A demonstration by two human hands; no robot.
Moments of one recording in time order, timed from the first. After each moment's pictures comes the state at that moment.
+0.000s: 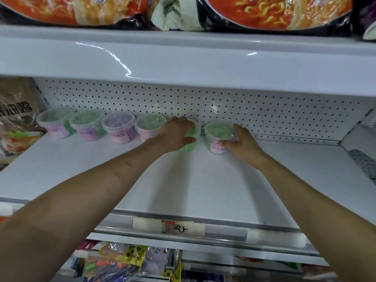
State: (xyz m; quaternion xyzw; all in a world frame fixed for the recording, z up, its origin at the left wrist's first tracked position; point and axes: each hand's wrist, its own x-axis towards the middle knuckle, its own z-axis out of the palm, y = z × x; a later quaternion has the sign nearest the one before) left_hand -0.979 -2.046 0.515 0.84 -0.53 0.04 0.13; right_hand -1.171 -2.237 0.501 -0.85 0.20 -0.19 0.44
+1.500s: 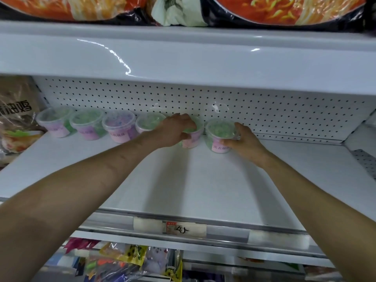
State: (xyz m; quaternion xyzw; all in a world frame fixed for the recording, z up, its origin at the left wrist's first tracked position) left_hand -0.953 -2.043 0.514 0.79 -0.60 0.04 0.14; right_hand -1.166 -2.242 0.502 -0.86 0.20 -0.18 0.44
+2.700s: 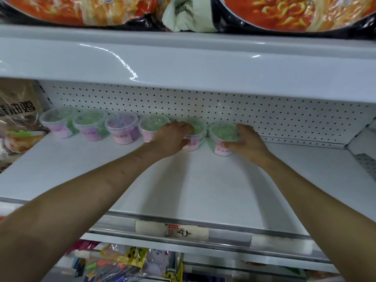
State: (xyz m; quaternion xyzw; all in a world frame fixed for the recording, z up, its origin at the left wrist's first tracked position) left_hand -0.969 -2.027 0.506 0.81 -0.56 0.10 0.12; right_hand -1.161 -2.253 0.499 -0.88 0.23 -0.17 0.38
